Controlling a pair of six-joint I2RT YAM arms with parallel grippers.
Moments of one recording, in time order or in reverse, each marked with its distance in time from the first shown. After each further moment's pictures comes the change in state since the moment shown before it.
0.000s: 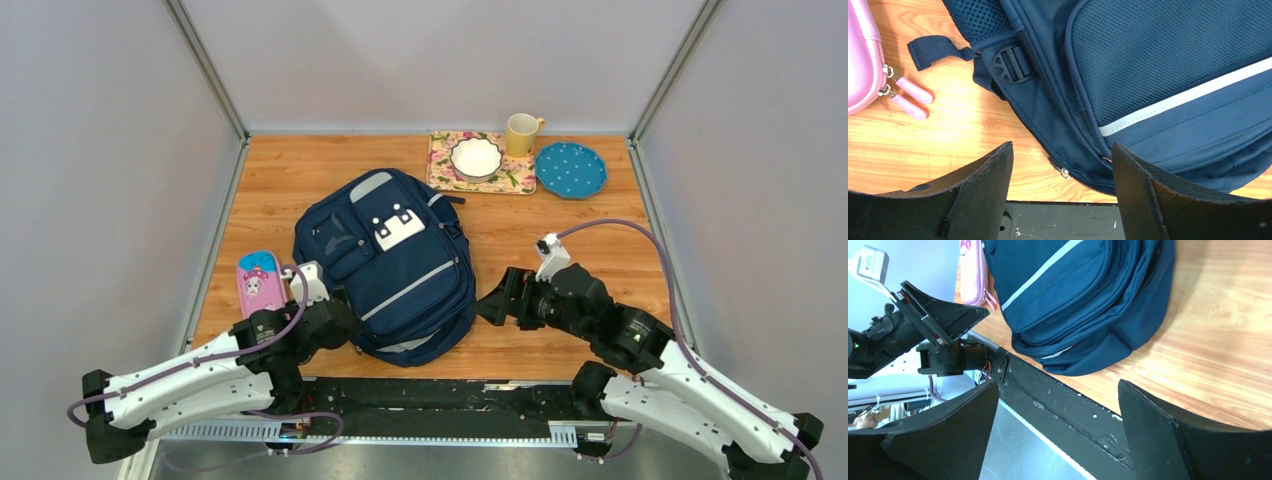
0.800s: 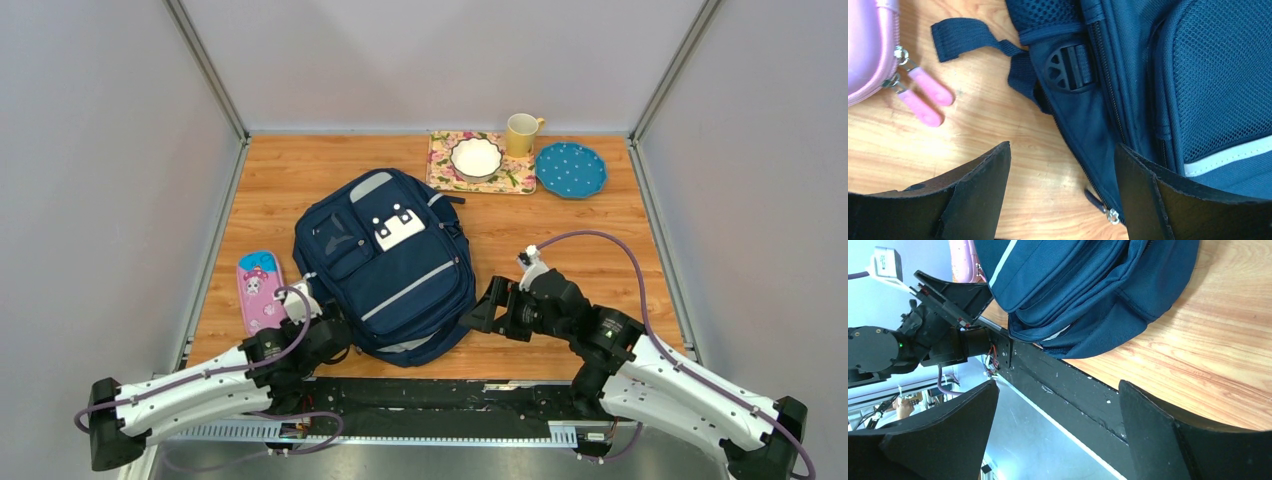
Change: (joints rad) left arm 0.000 -0.157 -0.254 0.044 -0.090 -0.132; right arm 0.008 0.047 -0.127 0.113 -0.093 0.135
